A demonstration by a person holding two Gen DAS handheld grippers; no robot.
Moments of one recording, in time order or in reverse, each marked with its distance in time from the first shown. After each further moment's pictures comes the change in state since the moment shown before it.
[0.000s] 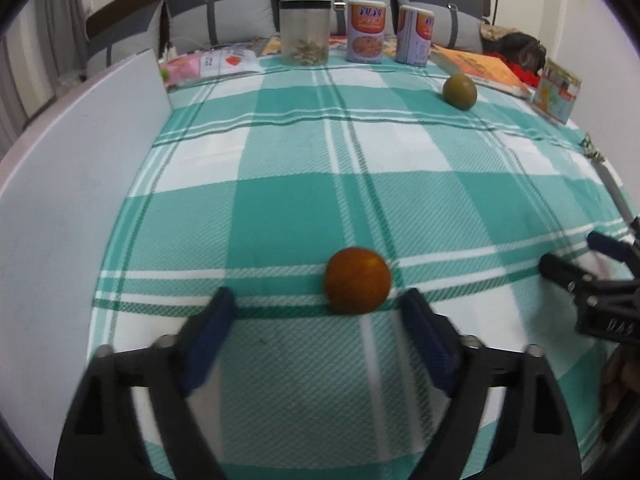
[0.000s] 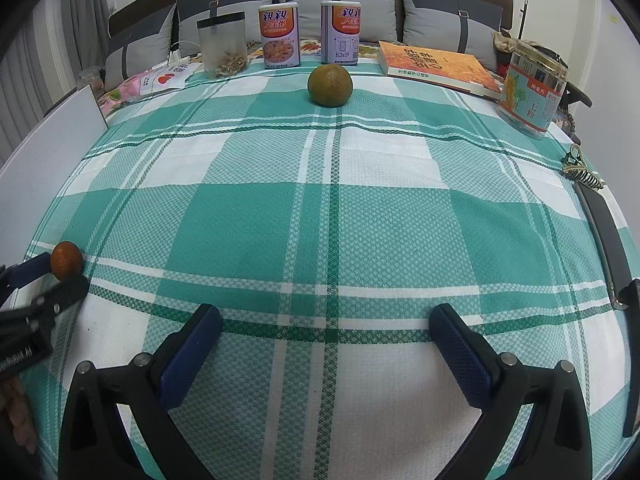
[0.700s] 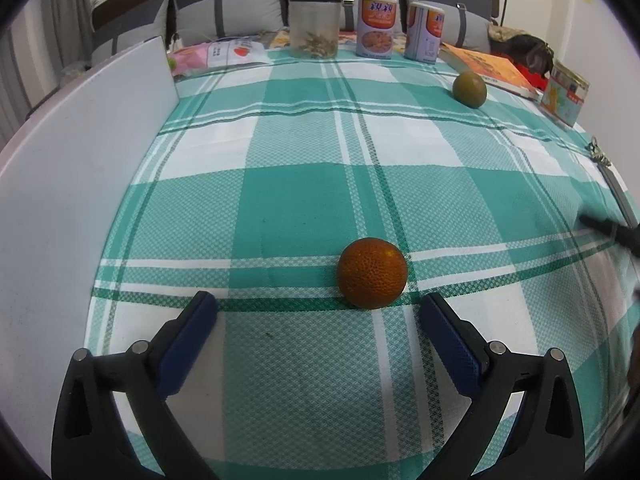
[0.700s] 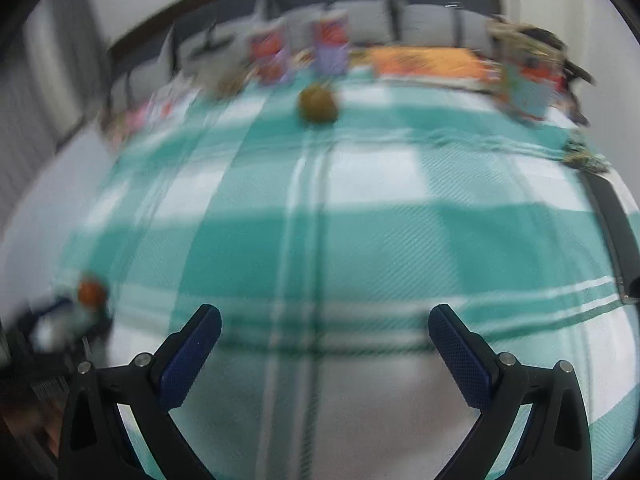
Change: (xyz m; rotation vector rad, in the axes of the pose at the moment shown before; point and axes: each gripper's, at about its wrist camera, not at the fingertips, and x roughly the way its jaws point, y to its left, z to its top) left arm 0.004 0.005 -0.001 -0.023 0.016 -0.004; right arm -0.015 -0.038 0.018 0.141 -0.063 0.094
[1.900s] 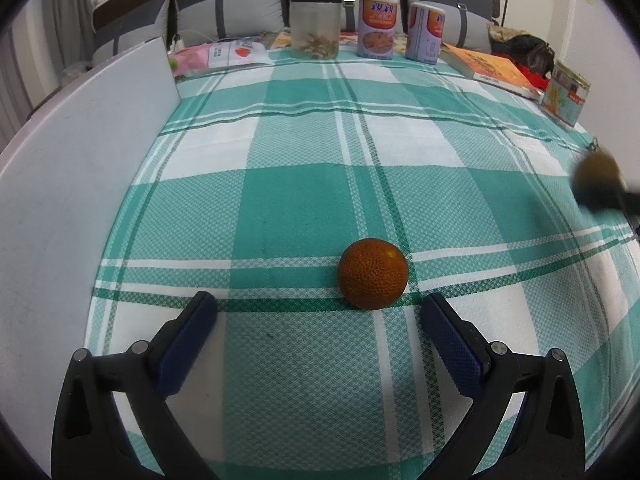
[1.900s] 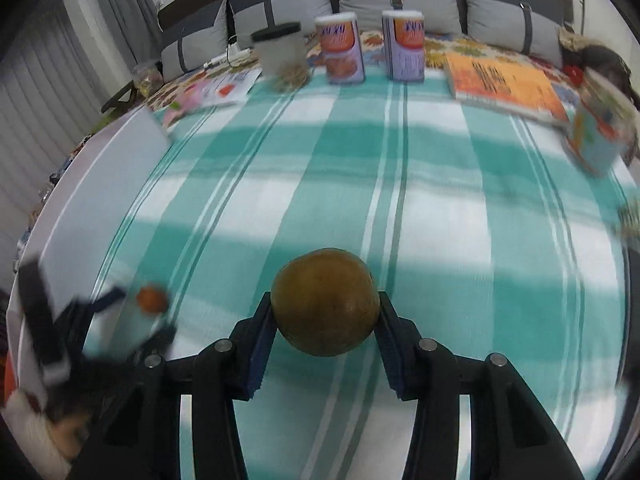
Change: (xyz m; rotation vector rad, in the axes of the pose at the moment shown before) left arm 0.000 0.000 0.000 0.003 0.000 -0.001; right arm -0.007 0.046 0.028 -0.183 0.171 0.166
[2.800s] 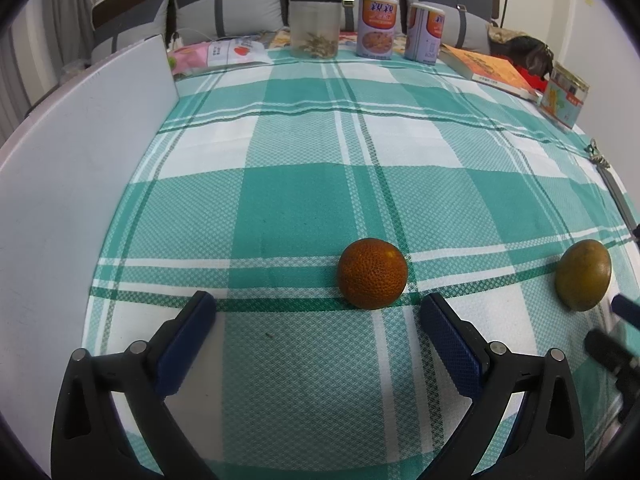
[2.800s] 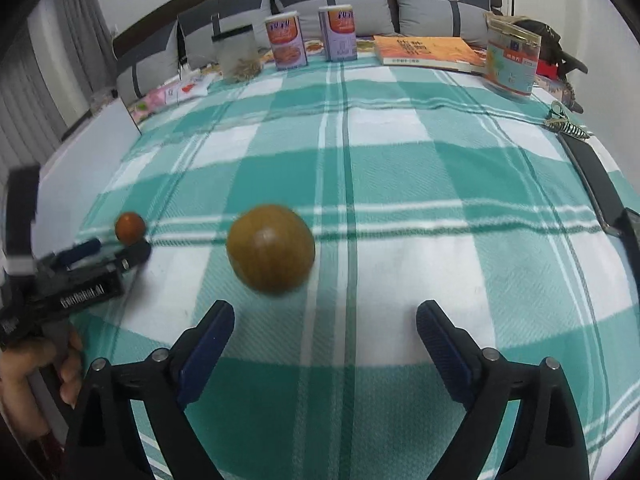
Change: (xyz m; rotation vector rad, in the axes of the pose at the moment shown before) left arm 0.000 0.001 0.000 -0.003 0.001 -0.010; right arm -0.012 0.010 -0.097 0.125 -0.084 -0.172
